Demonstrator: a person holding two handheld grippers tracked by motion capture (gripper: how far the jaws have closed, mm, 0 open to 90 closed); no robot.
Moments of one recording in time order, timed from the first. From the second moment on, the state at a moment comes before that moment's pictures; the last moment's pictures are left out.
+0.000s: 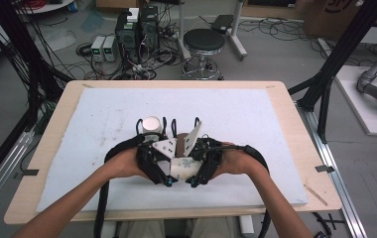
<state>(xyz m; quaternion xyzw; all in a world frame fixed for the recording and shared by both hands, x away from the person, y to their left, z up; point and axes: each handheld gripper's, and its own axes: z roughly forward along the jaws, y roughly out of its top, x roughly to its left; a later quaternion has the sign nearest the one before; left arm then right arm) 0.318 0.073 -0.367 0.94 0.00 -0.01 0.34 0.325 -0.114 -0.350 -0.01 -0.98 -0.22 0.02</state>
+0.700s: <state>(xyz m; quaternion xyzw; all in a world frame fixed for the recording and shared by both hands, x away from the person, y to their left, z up) 0.317 0.095 -0.381 0.93 0.03 -0.02 0.38 0.327 -0.149 -0.331 -0.03 -0.95 -0.32 0.00</state>
